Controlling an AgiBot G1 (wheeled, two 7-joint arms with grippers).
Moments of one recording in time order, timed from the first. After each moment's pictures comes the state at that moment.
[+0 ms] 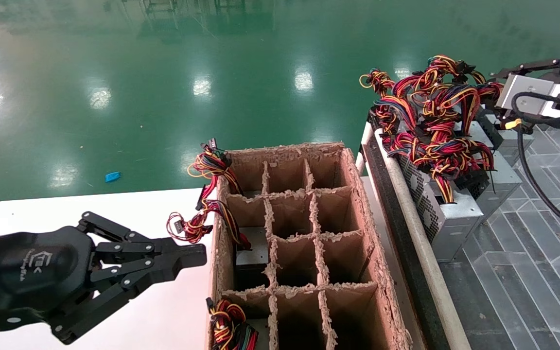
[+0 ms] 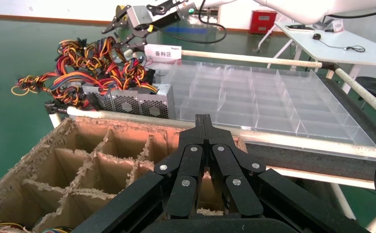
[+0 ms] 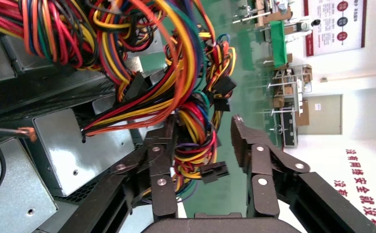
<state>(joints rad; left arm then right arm) -1.11 0.56 0.42 -1.25 0.63 1.43 -0.11 1.58 -0.79 -0.33 0.71 -1.75 -0.84 -0.53</state>
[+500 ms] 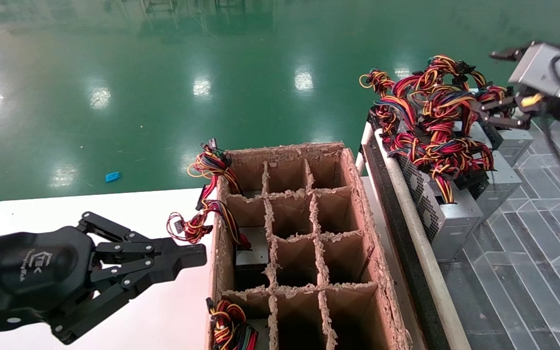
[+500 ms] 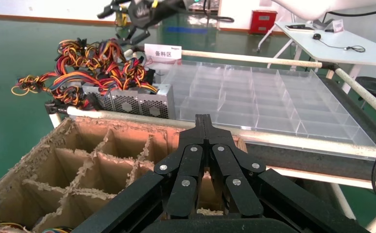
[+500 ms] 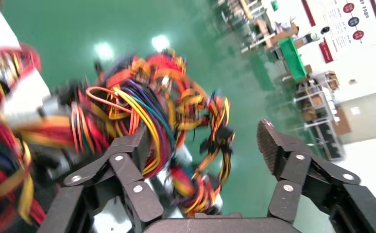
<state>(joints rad) -1.11 0.56 0.42 -1.25 0.63 1.43 -0.11 1.61 -0.75 -0.28 0.72 -1.61 -1.00 -0.39</state>
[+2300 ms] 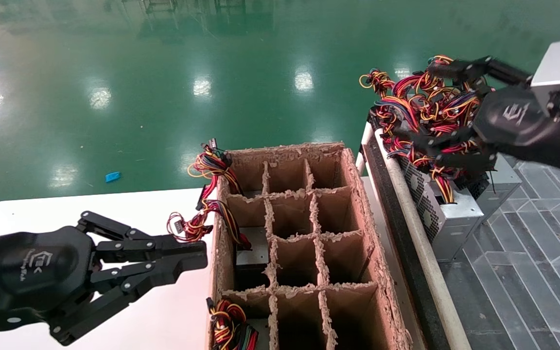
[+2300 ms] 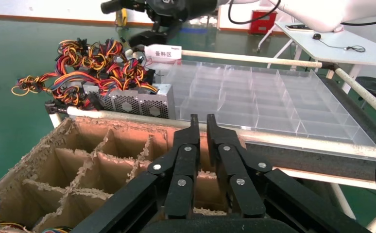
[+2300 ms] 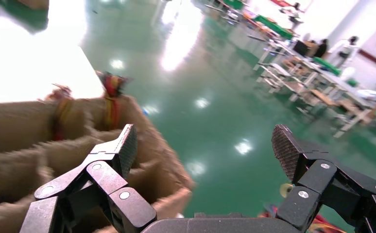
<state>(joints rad) -1.11 0.56 0.42 -1.25 0.63 1.43 -0.11 1.37 -0.67 -0.23 0.96 -1.10 -1.30 -0.13</state>
